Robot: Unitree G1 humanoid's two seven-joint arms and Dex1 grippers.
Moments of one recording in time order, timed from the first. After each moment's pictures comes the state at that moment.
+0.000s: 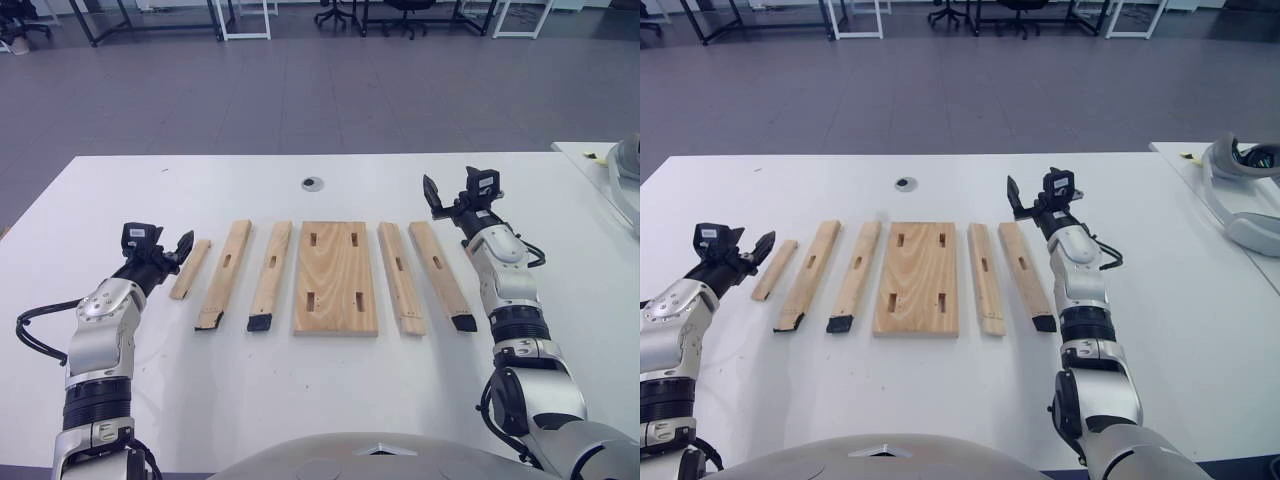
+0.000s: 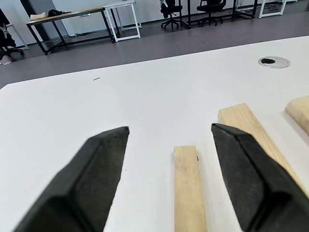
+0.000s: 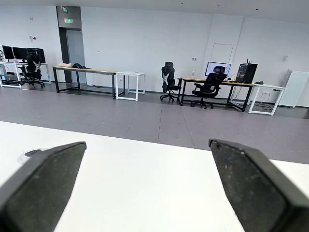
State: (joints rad) left arm -0.07 0.48 0.31 0.09 -0.24 0.29 -0.41; right arm -0.50 -0.27 -0.16 0.54 0.15 -0.11 0.32
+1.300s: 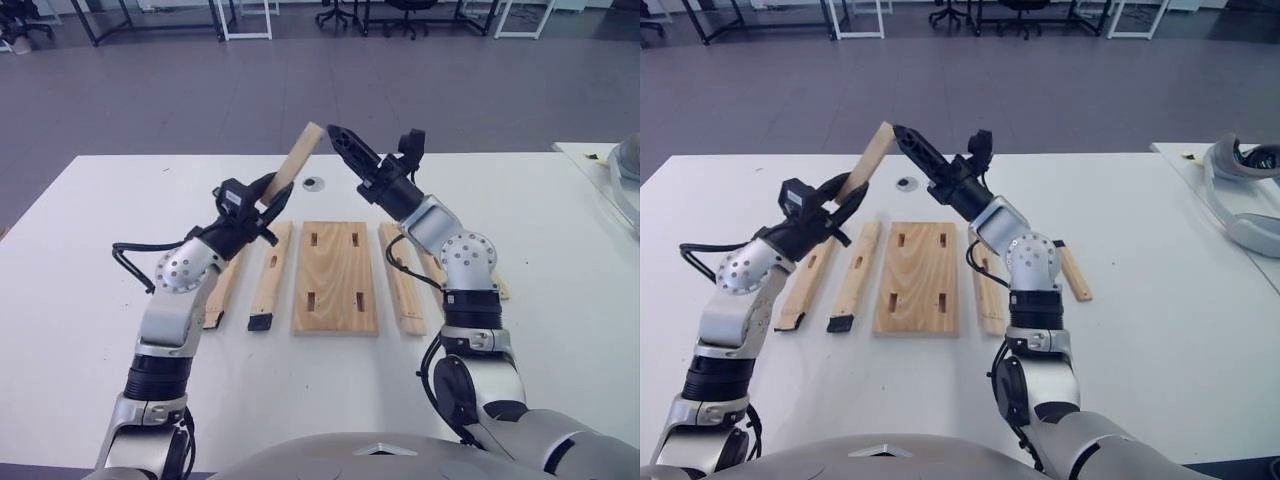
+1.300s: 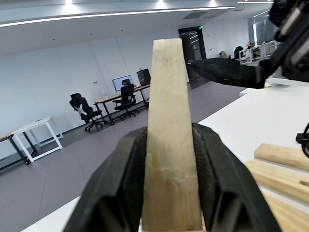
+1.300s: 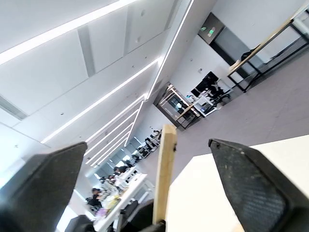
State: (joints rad) left arm -0.23 0.34 -0.03 -0.21 -0.23 0.09 -0.51; right arm -0.62 0.05 -0.22 0.07 1.07 0.78 0.40
